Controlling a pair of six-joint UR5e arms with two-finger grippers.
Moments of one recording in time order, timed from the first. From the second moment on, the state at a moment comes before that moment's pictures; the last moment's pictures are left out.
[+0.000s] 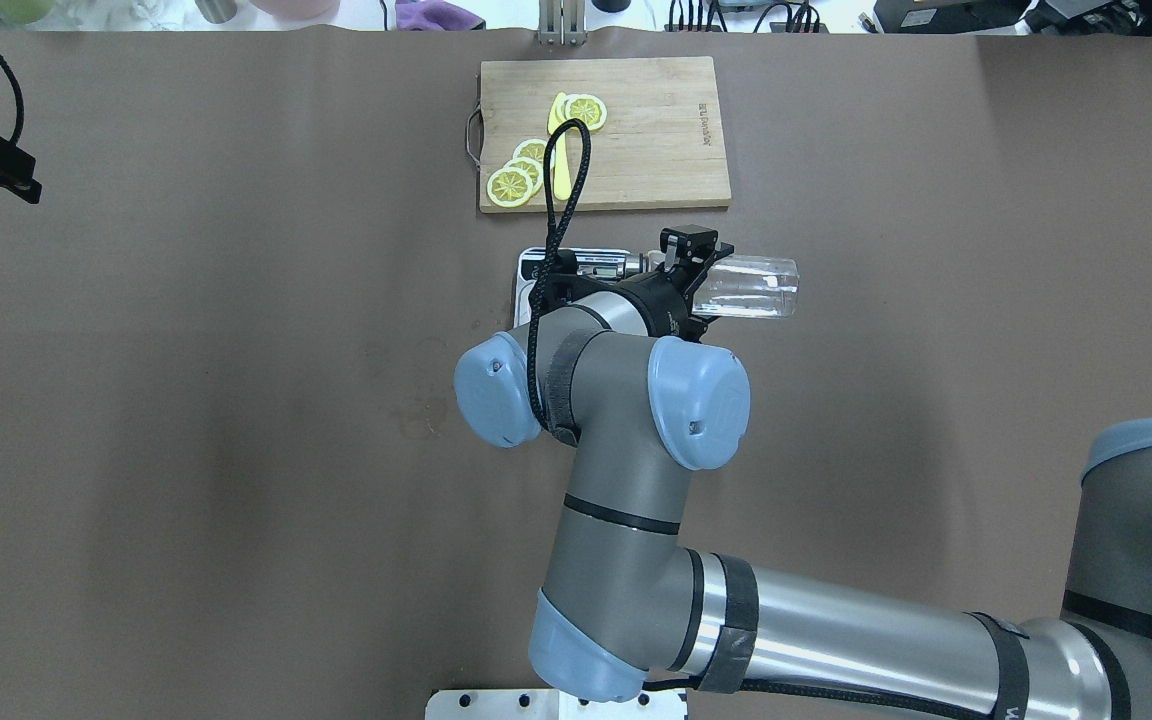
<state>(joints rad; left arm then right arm) -1.21 -1.79 -1.78 -1.63 -2.19 -0.54 0.37 -0.67 1.58 -2.39 0.96 0.14</state>
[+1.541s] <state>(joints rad) -1.21 -1.76 -1.82 -1.62 -2.19 -0.55 0.37 -0.66 1.64 -2.50 0.93 0.07</state>
